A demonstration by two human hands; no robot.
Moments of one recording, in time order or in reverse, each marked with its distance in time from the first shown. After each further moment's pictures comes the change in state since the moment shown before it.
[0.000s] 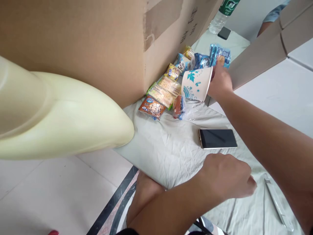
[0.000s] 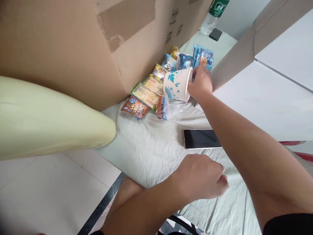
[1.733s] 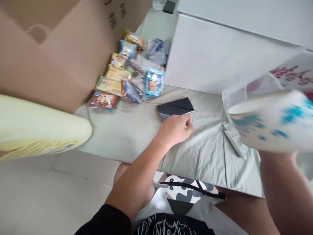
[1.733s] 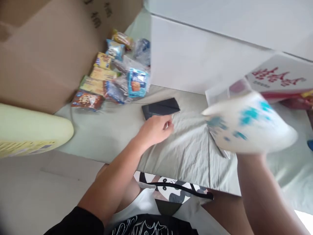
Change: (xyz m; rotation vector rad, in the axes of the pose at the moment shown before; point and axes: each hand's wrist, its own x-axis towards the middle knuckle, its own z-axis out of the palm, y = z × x) left_hand 0.033 0.000 0.022 0.116 0.261 -0.108; right_hand -0.243 0.226 -0.134 0.247 0.127 0.201
